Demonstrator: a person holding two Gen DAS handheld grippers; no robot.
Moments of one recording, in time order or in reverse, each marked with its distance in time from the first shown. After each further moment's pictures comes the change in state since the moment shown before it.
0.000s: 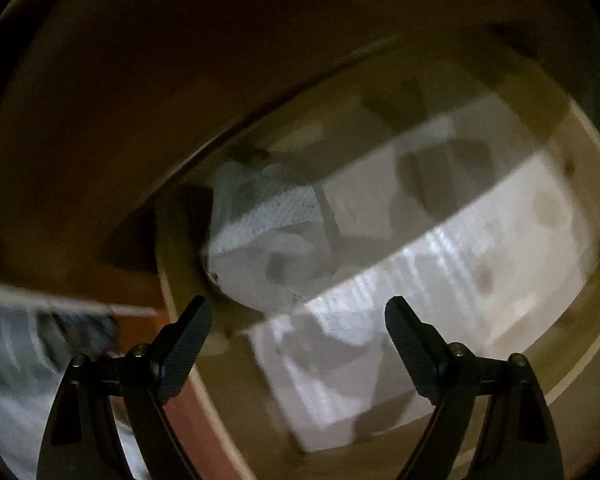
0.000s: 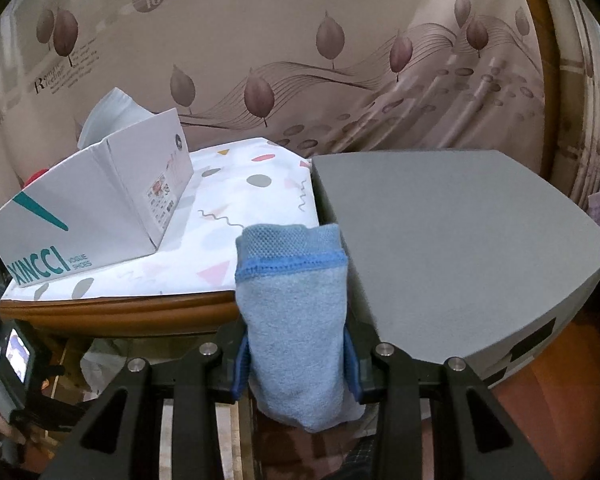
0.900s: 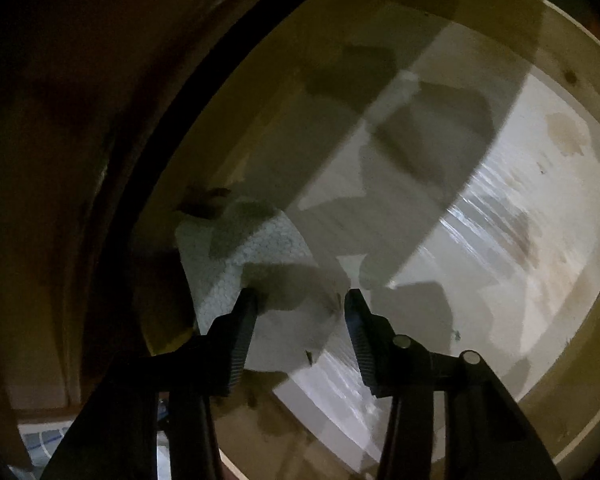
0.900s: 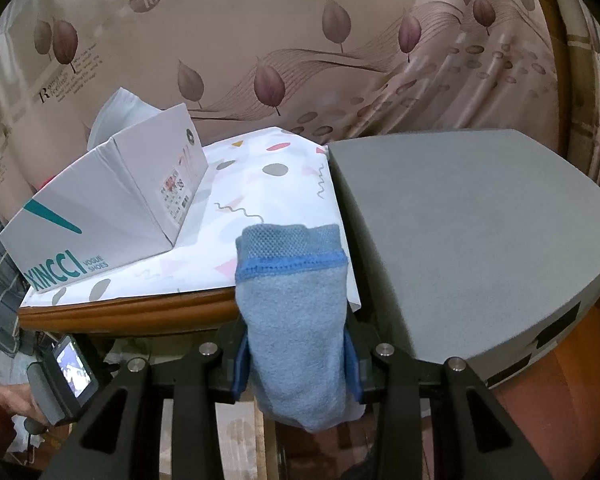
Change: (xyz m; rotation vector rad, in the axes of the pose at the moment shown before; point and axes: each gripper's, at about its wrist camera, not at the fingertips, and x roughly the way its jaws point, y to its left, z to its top) left arm 0.041 -0.022 0.014 0.288 -0.012 0.023; right arm 0.009 0.002 -0.004 0.051 0.038 0.080
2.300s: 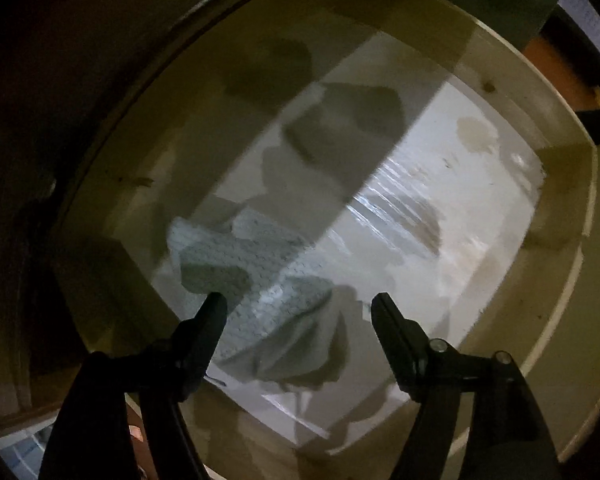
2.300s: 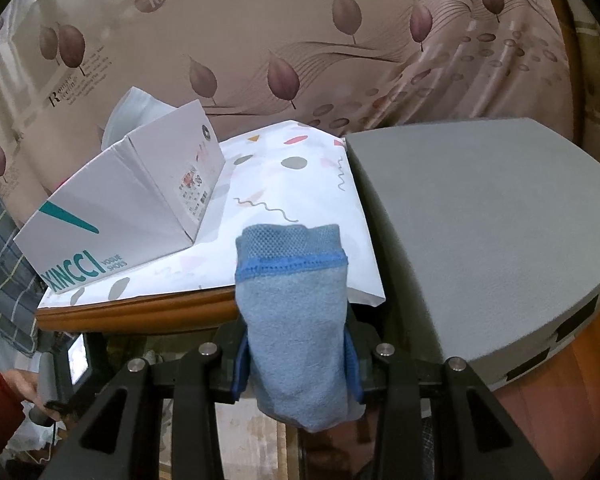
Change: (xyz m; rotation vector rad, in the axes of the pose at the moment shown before) left arm -0.043 -0.007 0.007 0.008 0.021 -0.336; right arm 0.004 0.005 -0.001 0.023 0.027 0.078
